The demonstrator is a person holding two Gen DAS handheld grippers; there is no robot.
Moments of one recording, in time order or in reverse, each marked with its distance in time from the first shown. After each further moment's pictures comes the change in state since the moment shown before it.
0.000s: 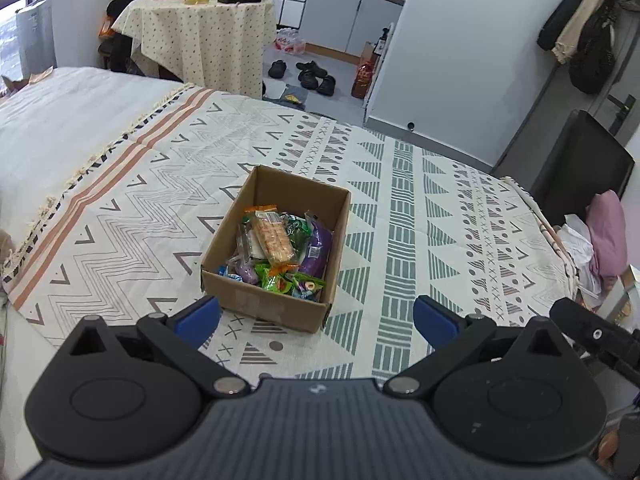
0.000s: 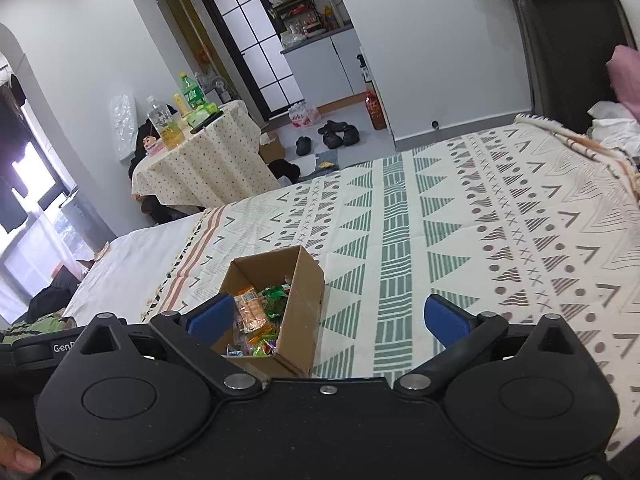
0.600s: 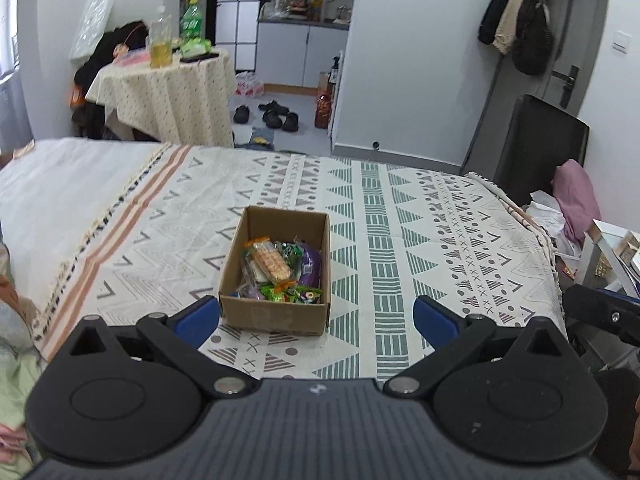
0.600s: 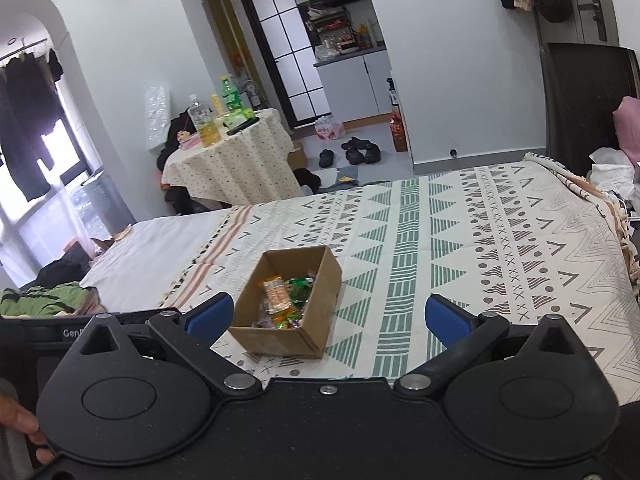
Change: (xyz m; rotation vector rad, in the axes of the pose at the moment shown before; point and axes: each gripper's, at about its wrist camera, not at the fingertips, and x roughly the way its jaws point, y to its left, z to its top) left arm -0.078 0.002 -0.019 0.192 -0.115 -0.043; right arm -0.079 0.024 -0.012 -0.120 -0.037 0.041
